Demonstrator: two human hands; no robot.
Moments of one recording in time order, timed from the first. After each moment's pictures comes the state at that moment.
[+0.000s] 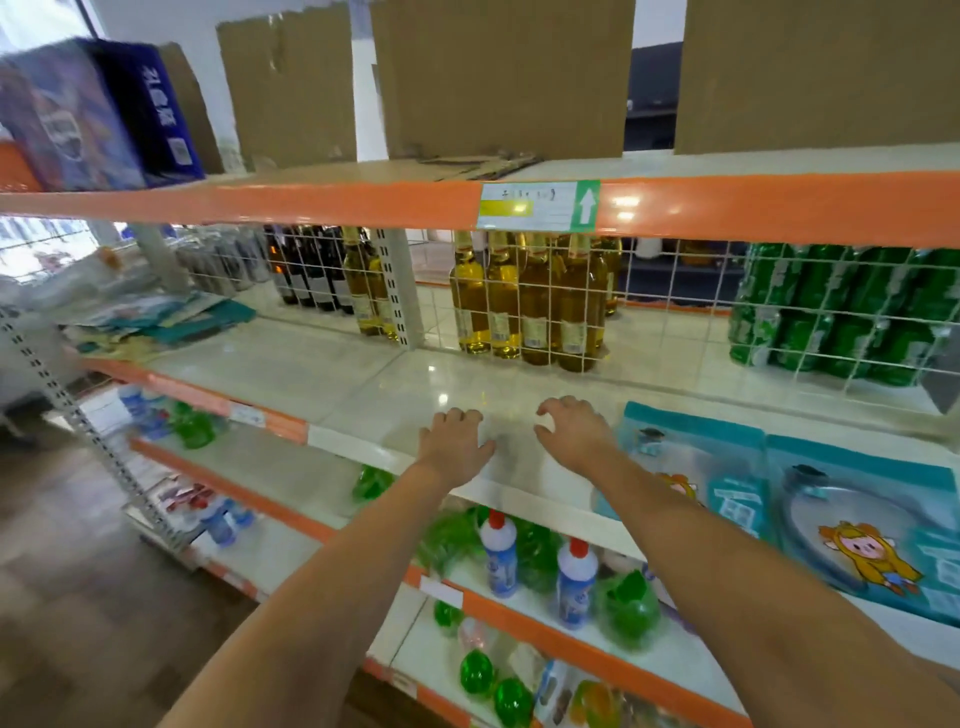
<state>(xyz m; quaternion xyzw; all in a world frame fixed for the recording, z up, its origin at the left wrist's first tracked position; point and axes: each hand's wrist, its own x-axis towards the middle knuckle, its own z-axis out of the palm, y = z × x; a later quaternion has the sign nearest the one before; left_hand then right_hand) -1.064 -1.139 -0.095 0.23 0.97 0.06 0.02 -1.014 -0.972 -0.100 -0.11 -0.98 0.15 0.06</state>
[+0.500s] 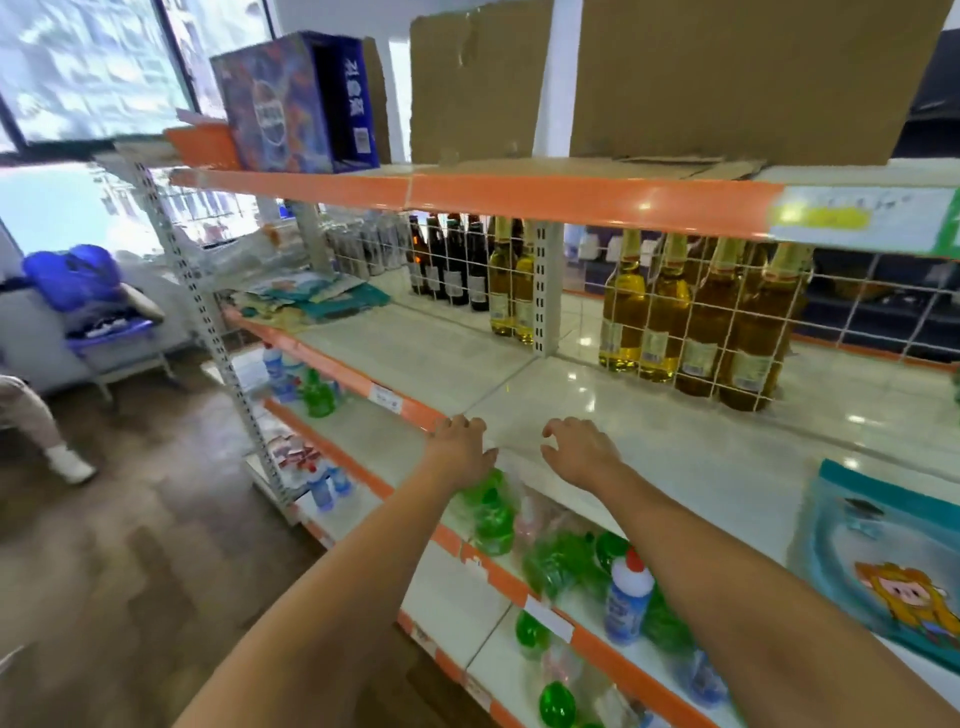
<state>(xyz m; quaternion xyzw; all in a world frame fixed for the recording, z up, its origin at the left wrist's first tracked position) -1.136 -1.307 -0.100 0.12 0.99 0.02 0.03 -1.121 -1.133 -0.110 0.01 -0.99 0.12 -0.01</state>
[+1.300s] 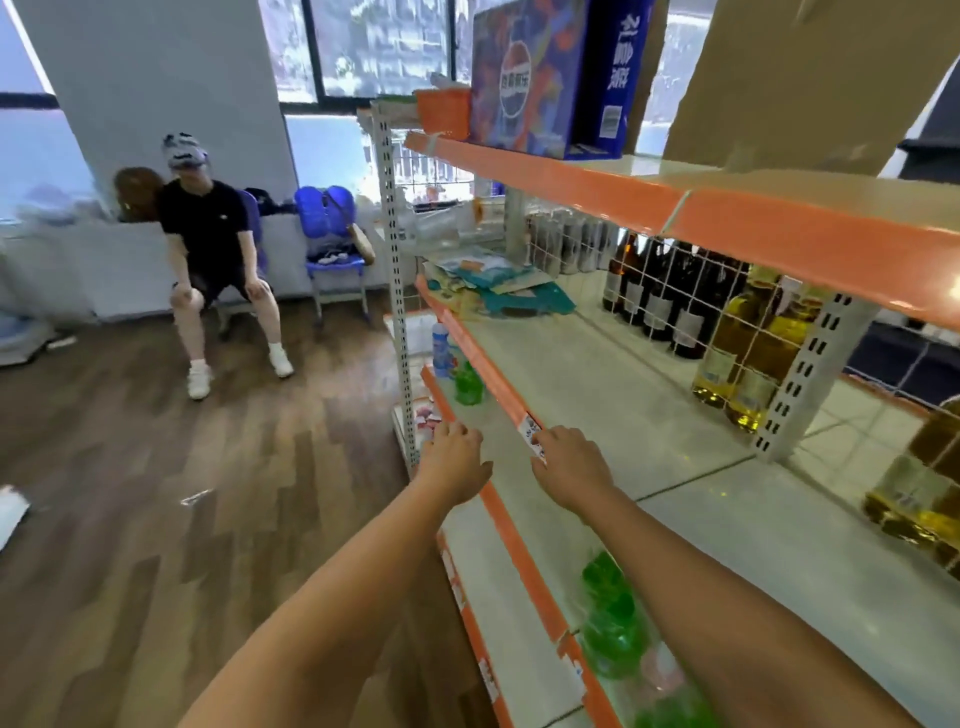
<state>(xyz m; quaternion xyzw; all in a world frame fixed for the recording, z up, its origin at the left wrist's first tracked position) -1.245 -1.472 -0.122 -0.12 0.99 0.07 0.01 -1.302 -1.318 -0.125 0.28 -0.96 0.07 0.03</state>
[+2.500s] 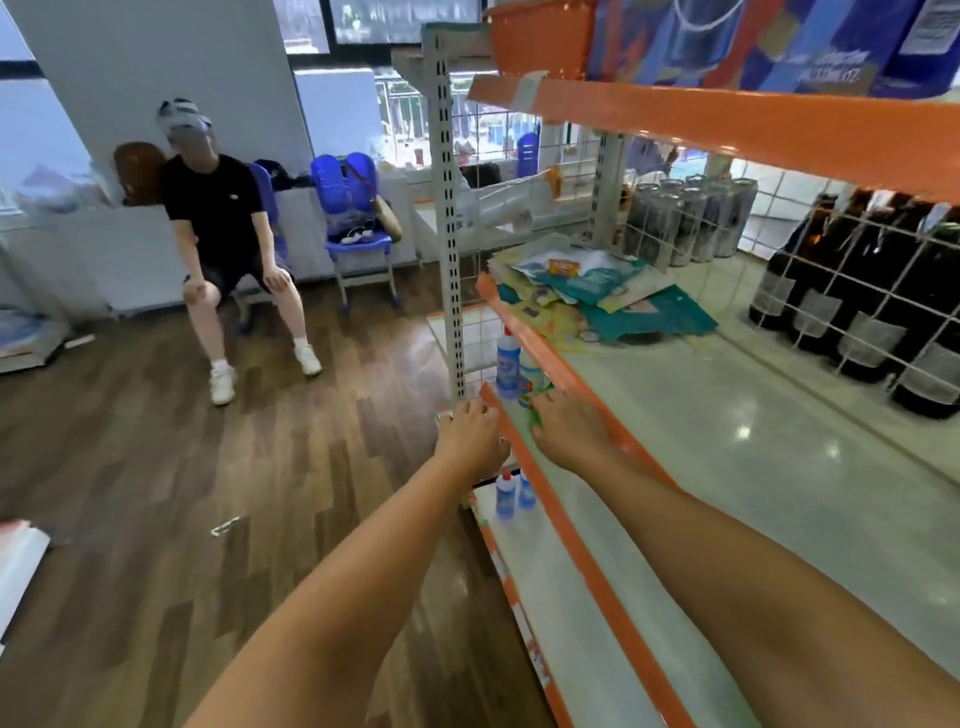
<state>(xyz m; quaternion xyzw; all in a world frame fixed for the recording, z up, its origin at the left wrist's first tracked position) -1.457 -1.718 -0.146 -0.10 0.99 0.06 0.02 -1.514 -1.595 -0.135 0.29 -0.95 0.07 0.04</state>
